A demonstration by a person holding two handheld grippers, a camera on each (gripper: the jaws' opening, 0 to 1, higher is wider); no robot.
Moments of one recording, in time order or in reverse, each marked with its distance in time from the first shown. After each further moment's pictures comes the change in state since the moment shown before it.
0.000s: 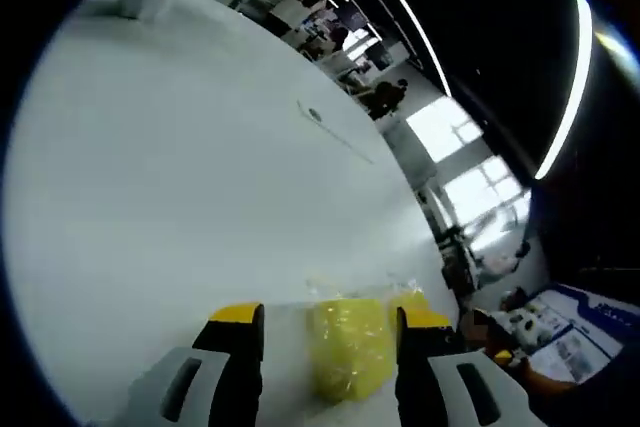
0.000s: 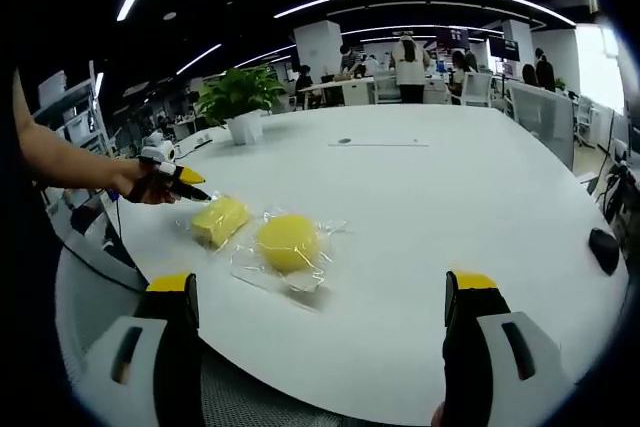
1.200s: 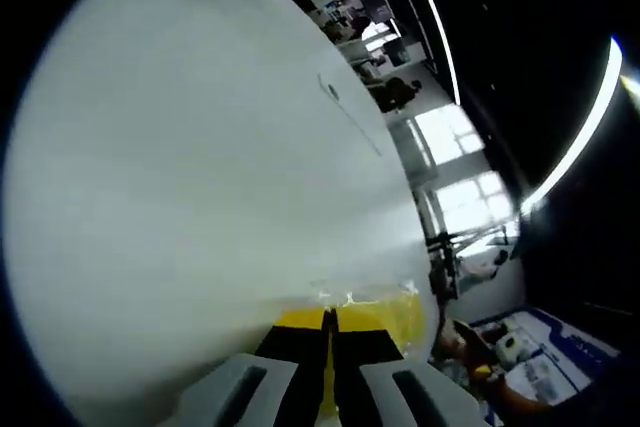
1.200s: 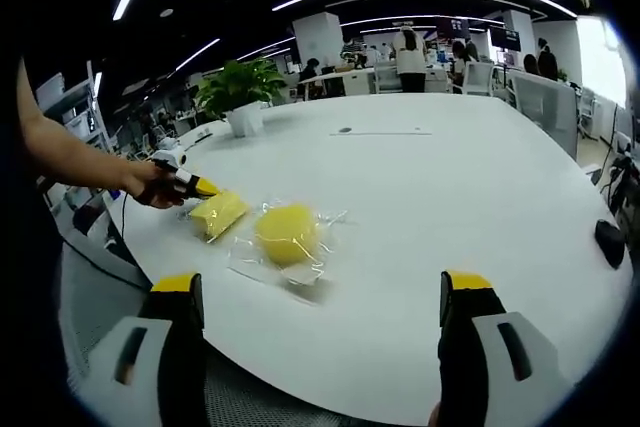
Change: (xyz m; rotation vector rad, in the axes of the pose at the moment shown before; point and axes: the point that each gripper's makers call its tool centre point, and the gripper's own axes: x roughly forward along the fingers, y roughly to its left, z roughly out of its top) left arm 0.024 0.006 -0.013 -0.150 0.065 -0.059; right arm 0.008 -0.001 -0.009 0.015 0.034 0.014
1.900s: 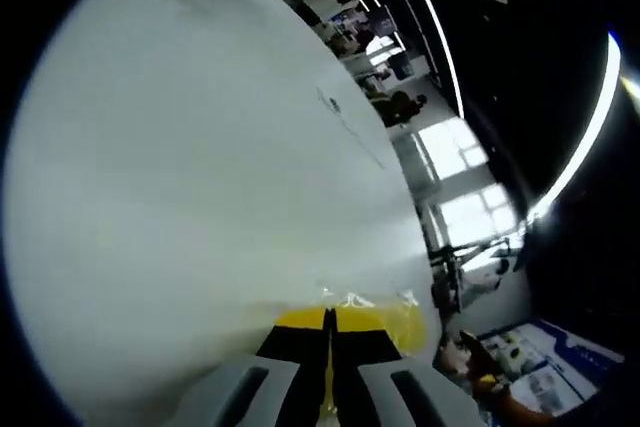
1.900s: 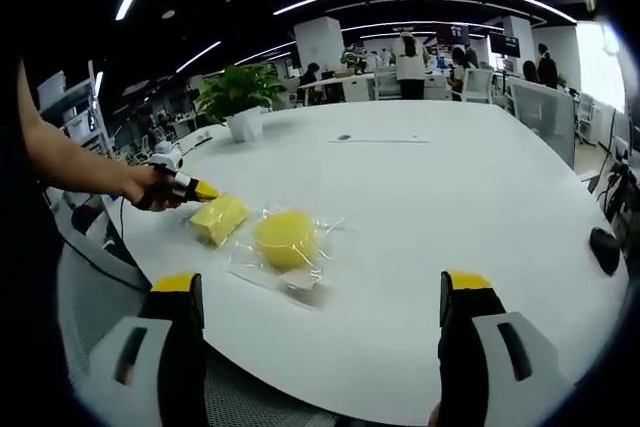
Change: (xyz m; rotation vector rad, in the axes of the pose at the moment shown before) left arm -0.004 -0.007 0.005 0.022 -0.075 0.025; right arm -0.008 0.000 0.010 -0.017 -0.023 -0.007
